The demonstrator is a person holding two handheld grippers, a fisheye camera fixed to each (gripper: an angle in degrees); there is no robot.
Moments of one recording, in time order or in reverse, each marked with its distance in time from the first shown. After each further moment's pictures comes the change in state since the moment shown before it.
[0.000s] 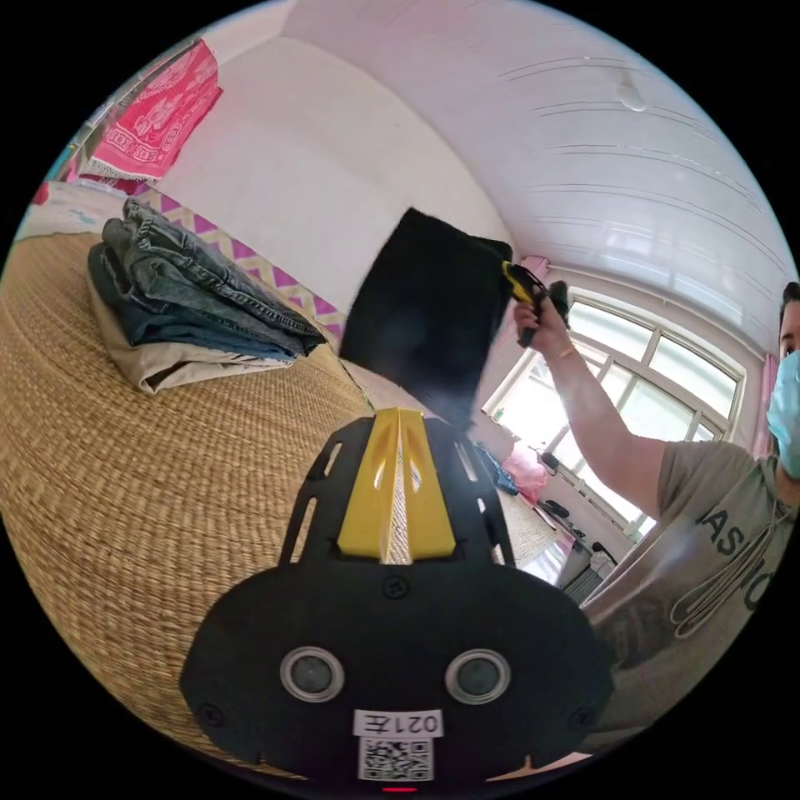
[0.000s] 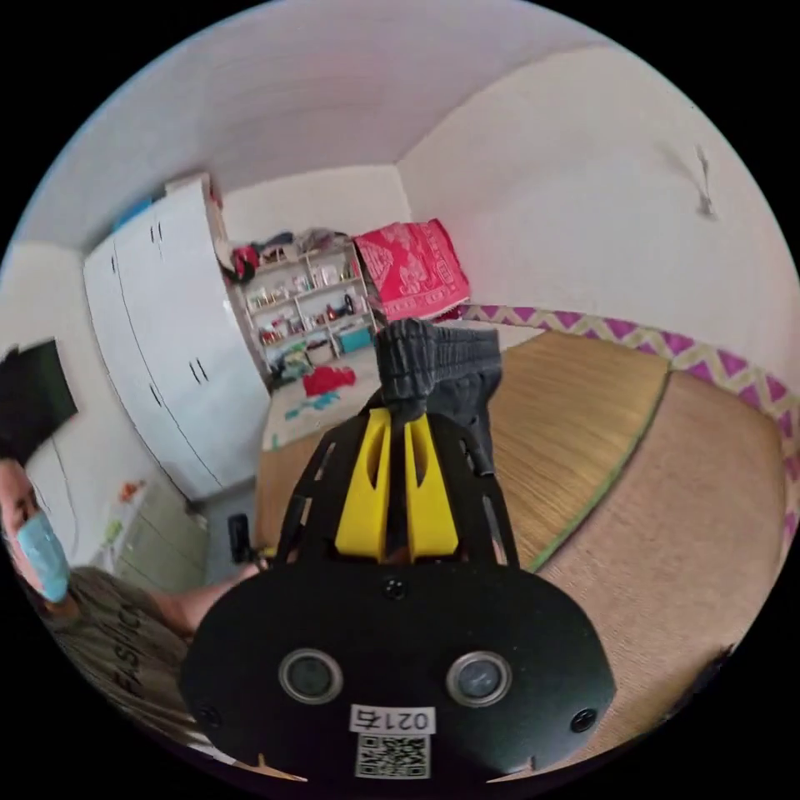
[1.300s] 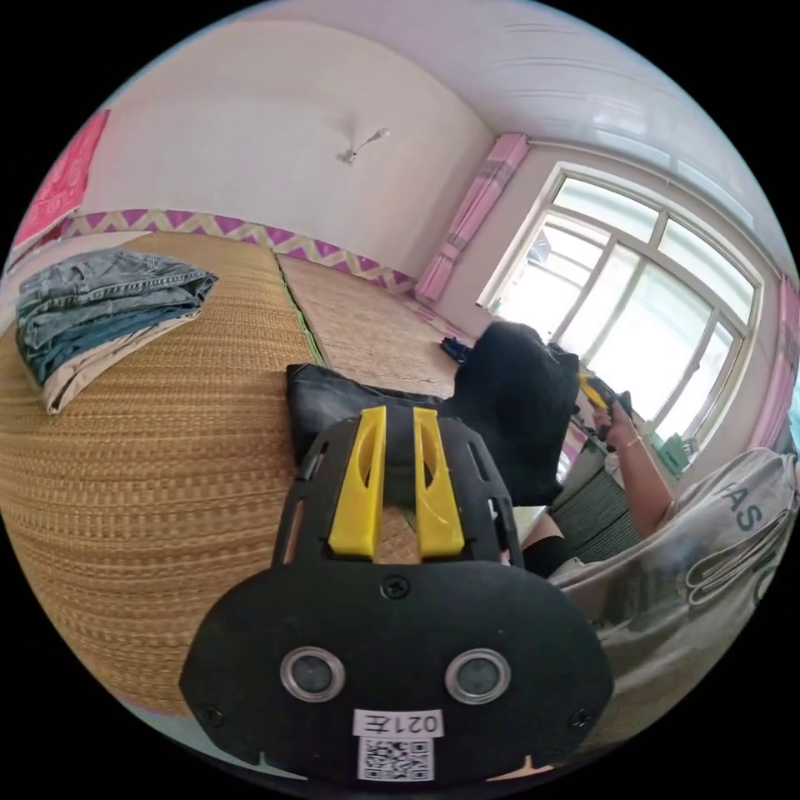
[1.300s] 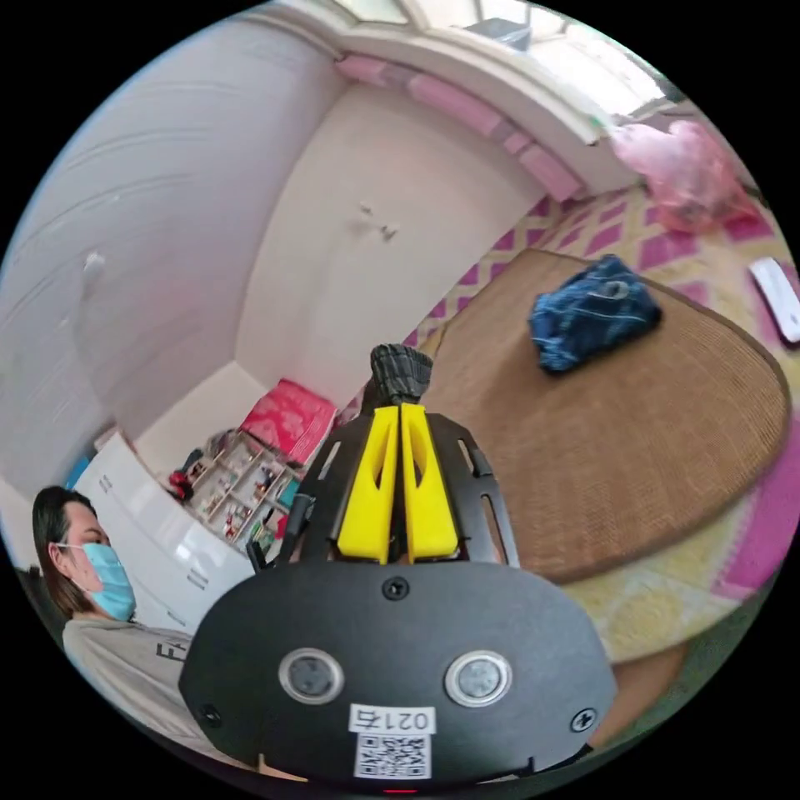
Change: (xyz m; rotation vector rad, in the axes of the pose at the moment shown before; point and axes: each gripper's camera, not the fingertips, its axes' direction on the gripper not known) left arm 0.127 -0.040 0.156 -0.376 -0.075 0.190; right arm 0.113 0.636 -0.487 0.510 0.238 0.787
